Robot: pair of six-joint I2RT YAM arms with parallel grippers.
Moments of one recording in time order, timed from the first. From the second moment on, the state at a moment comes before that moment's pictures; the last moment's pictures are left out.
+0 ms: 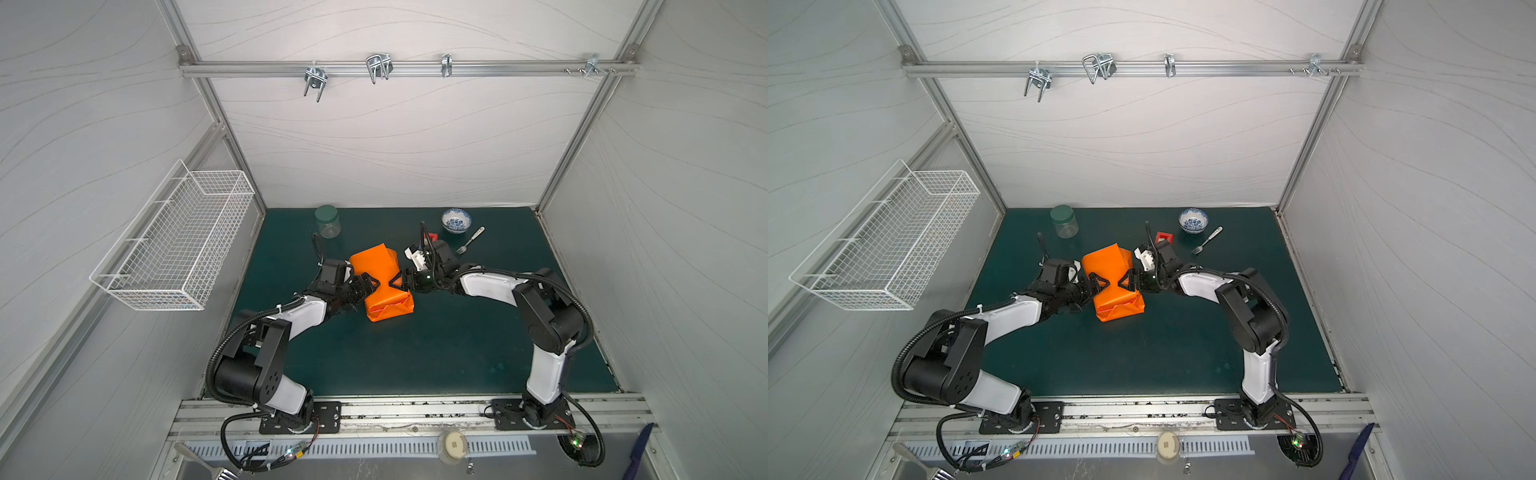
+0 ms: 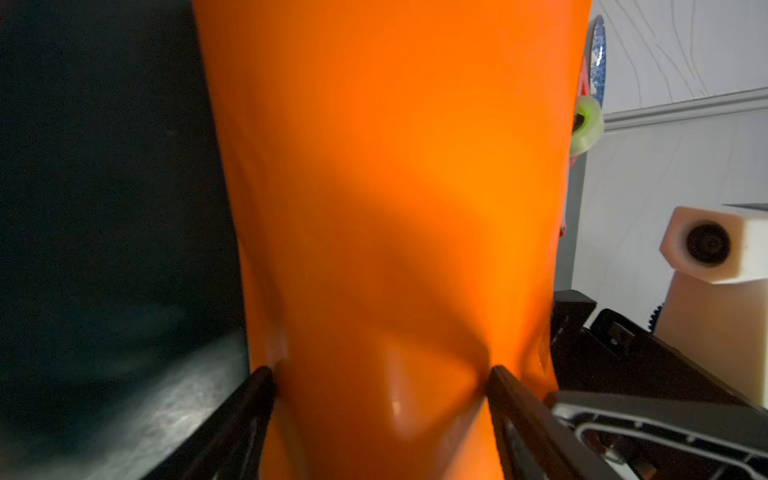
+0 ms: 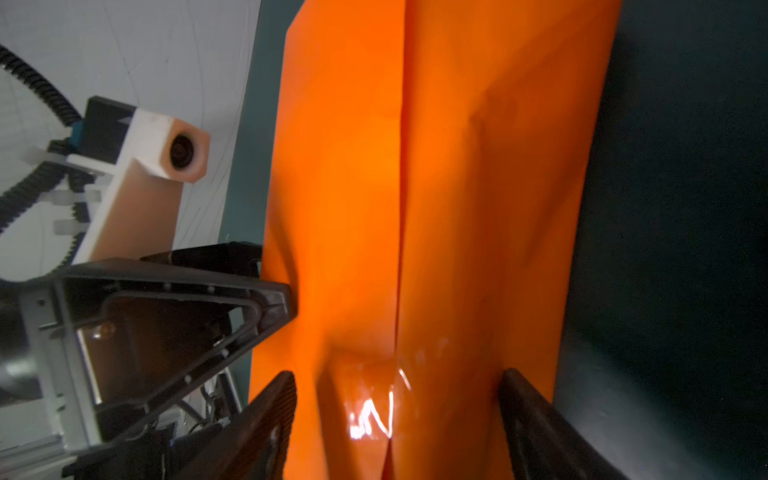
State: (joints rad) left arm -0.26 1.50 0.65 0.07 0.44 -0.87; right arm 0.66 1.87 1.11 0.01 -0.59 0.56
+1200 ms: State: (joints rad) left arm -0.26 1.43 0.60 0.10 0.57 -0.96; right arm 0.61 1.72 0.92 0.06 -0.62 0.71
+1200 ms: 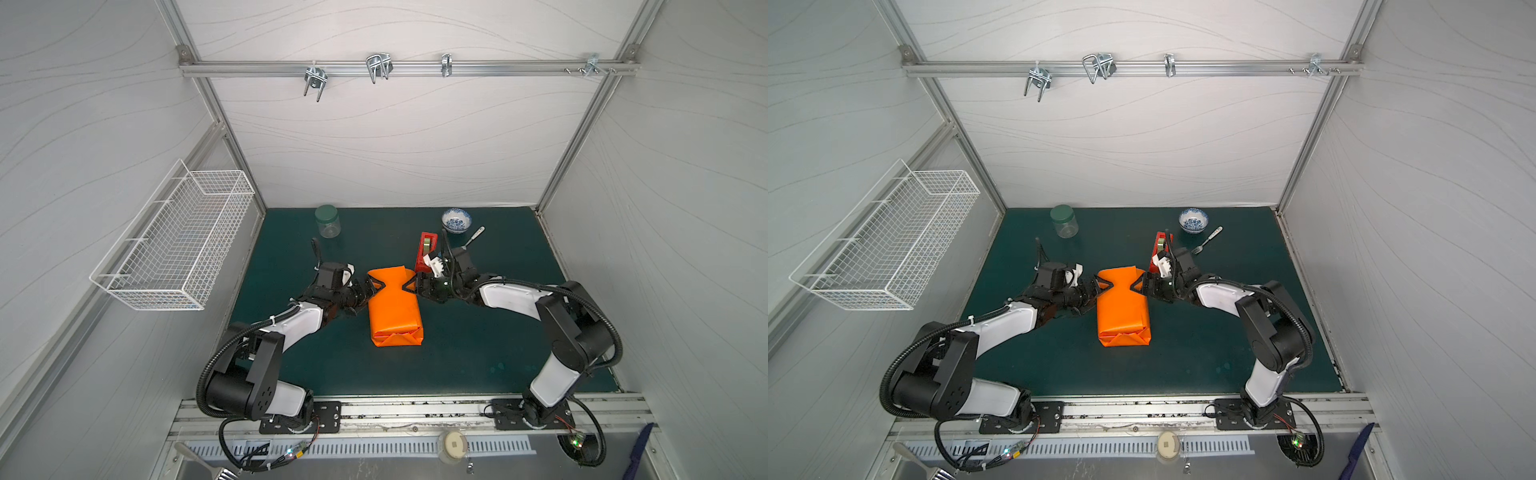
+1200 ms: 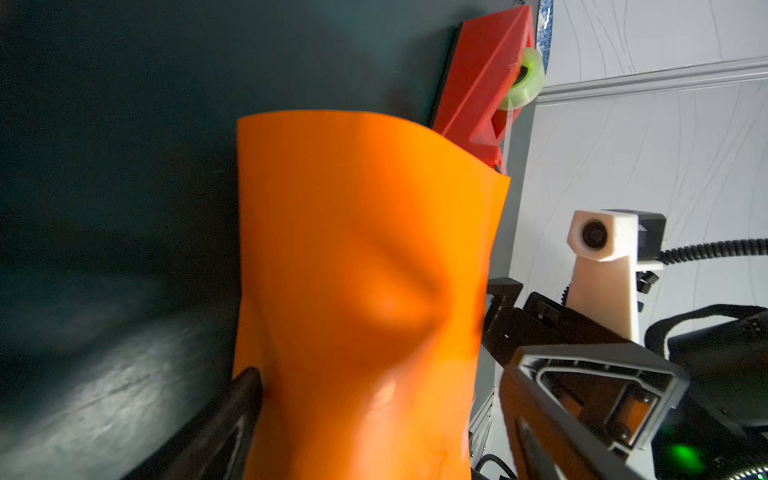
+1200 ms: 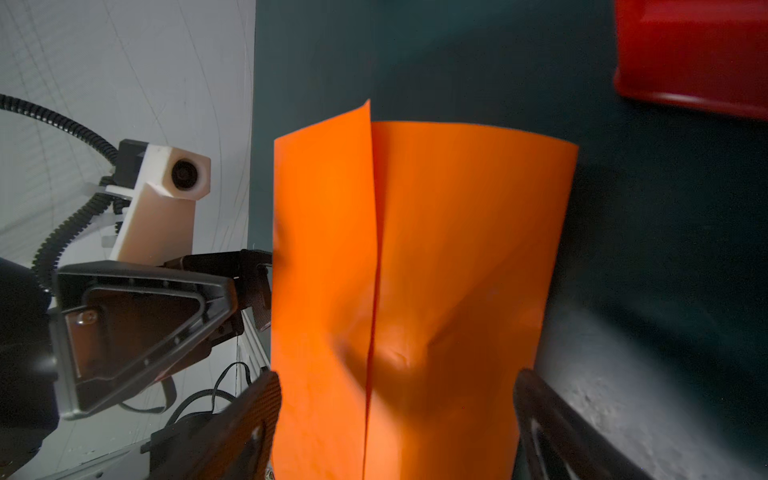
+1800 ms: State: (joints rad) left arm -0.25 1.42 0.74 0.05 0.58 -0.98; right arm 0.61 1.69 0.98 0.10 -0.61 0.76
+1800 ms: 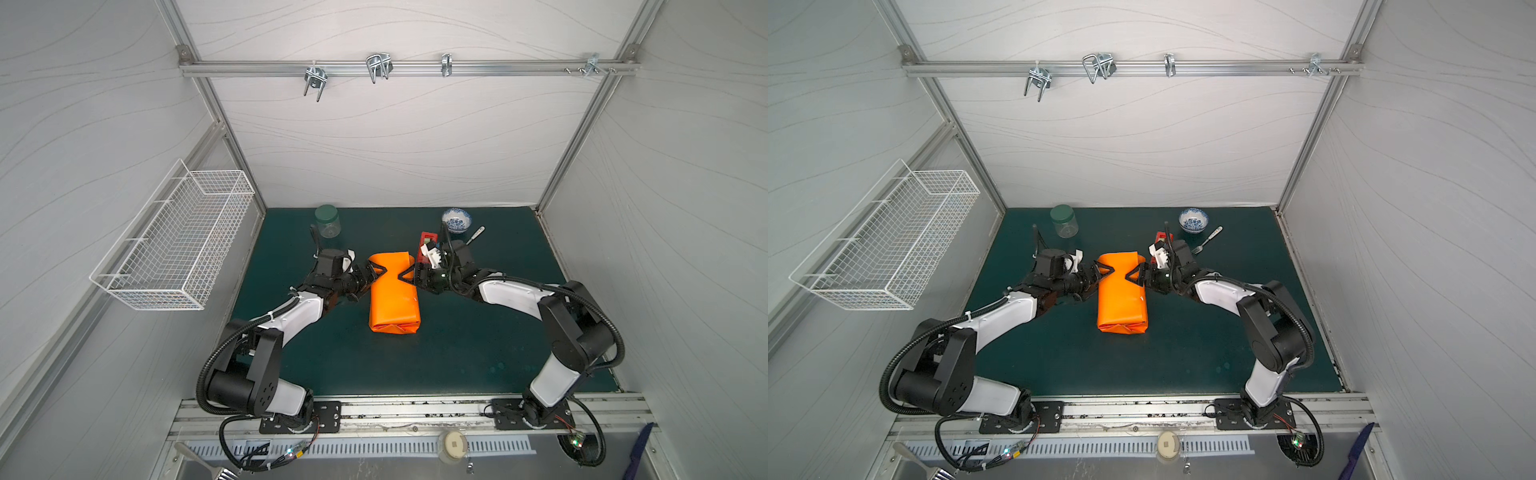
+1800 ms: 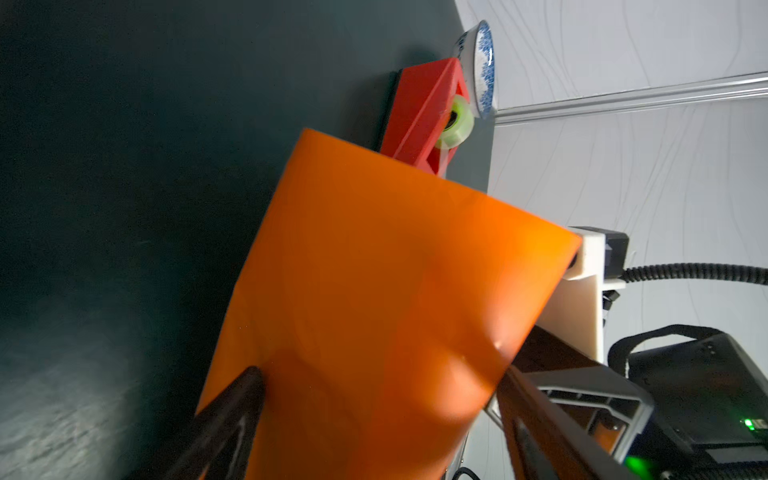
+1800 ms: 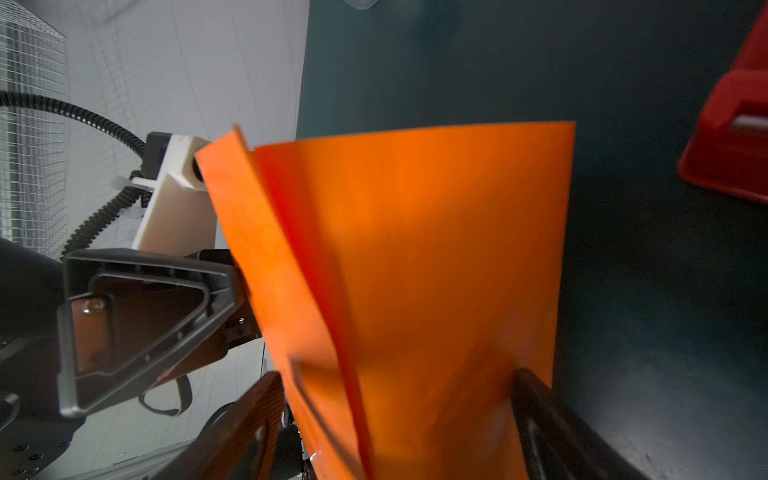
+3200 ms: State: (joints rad) left arm -0.31 1.18 0.66 -0.11 0.45 -0.75; right arm 0.80 1.47 0.78 0.26 -0.25 0.52
